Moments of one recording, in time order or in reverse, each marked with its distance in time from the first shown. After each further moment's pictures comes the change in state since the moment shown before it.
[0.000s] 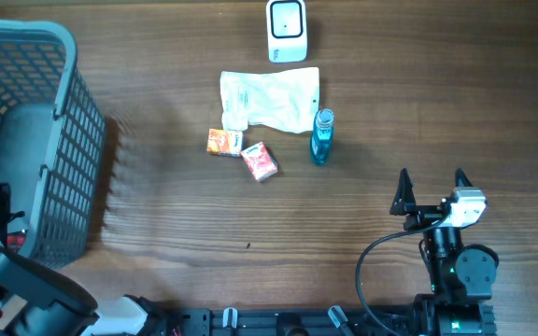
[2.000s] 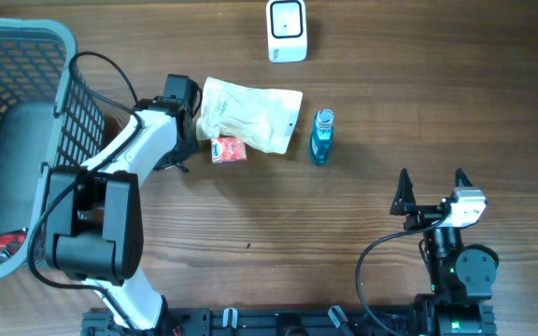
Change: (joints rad) left arm -1.052 0.266 0.023 0.088 -0.036 0.204; right arm 0.000 0.000 0.000 0.000 0.000 0.000
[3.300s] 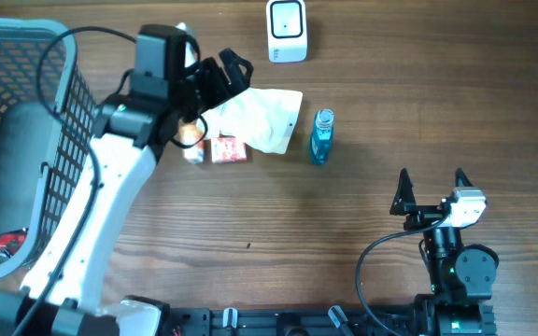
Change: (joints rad) left arm -0.101 -0.407 0.204 0.102 0.566 -0.124; right arm 0.000 0.000 0.000 0.000 0.000 0.000
